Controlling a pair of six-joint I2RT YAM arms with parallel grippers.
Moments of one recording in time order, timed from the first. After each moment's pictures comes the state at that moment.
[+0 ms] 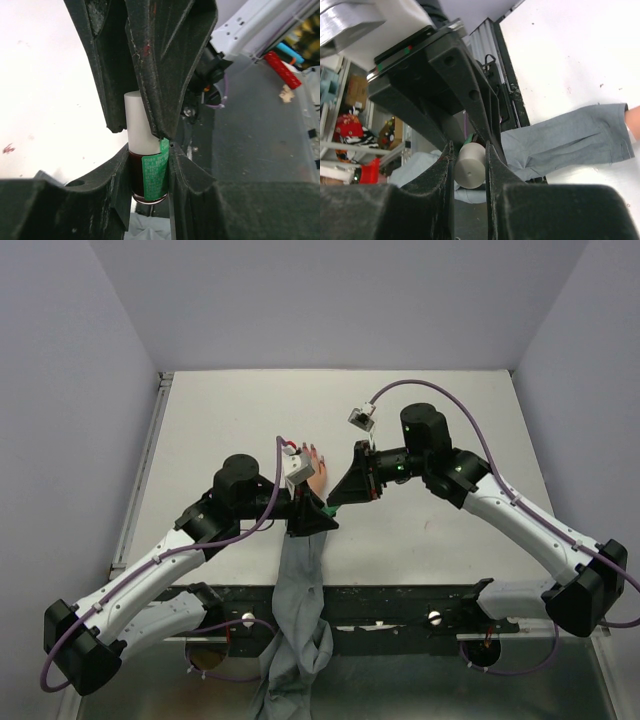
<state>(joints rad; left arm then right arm) -0.71 0.91 0.77 -0.08 0.77 -0.24 0.69 1.28 1.18 -0.30 -0.88 0.43</state>
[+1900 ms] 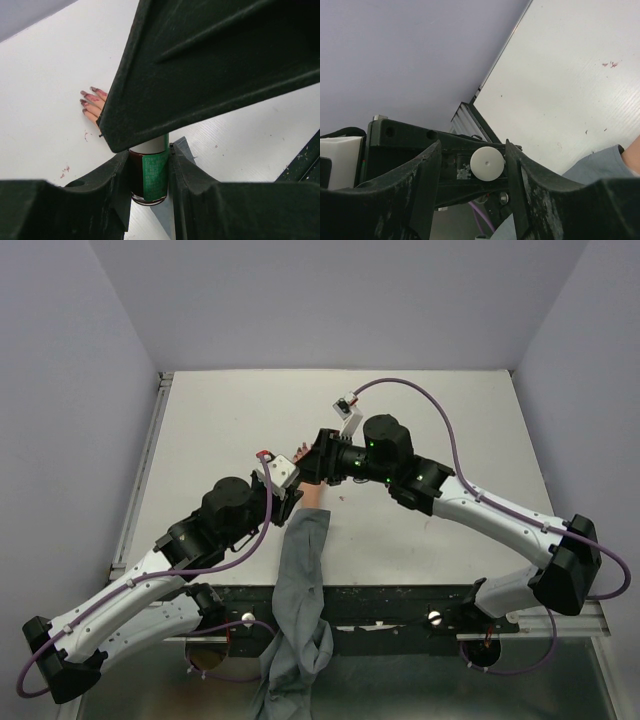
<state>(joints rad) -0.86 0.73 0.75 -0.28 -0.12 -0.01 0.90 1.41 1.20 -0.02 -0.29 0.81</state>
